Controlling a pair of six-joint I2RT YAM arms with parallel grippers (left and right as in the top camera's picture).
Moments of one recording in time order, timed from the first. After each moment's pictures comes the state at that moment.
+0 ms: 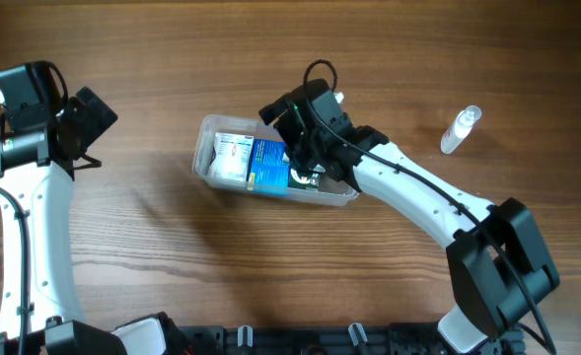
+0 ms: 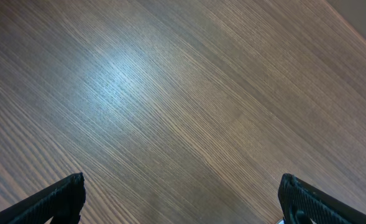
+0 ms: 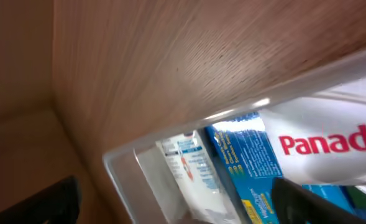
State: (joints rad) left arm 0.28 1.42 1.27 -0.81 -0.14 -0.47; right arm 0.62 1.79 1.20 -0.23 -0.17 1.42
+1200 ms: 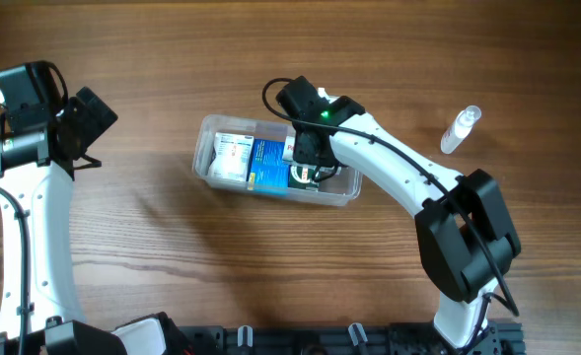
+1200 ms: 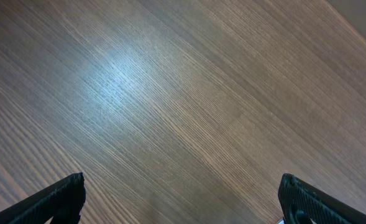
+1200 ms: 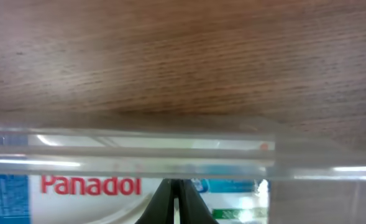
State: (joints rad) left arm 0.28 1.42 1.27 -0.81 -0.14 -0.47; right arm 0.62 1.98 1.48 -0.86 0.18 0.74
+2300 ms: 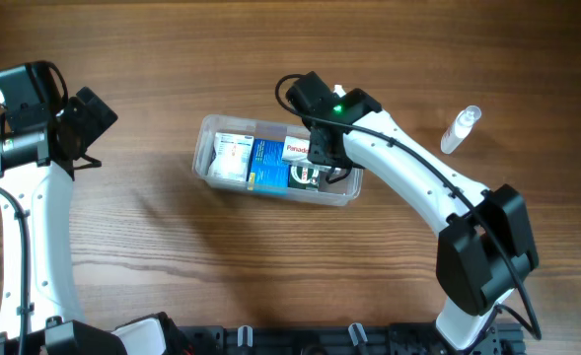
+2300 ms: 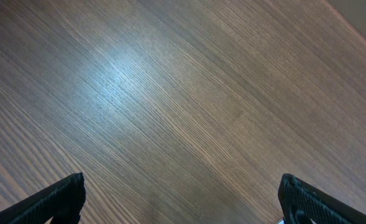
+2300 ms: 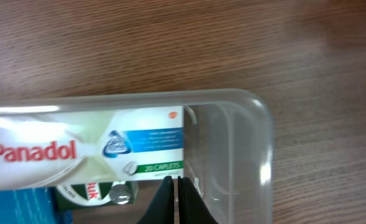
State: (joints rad) left arm 0.28 1.42 1.27 -0.81 -0.14 -0.47; right arm 0.60 1.90 1.51 -1.08 0.26 0.79
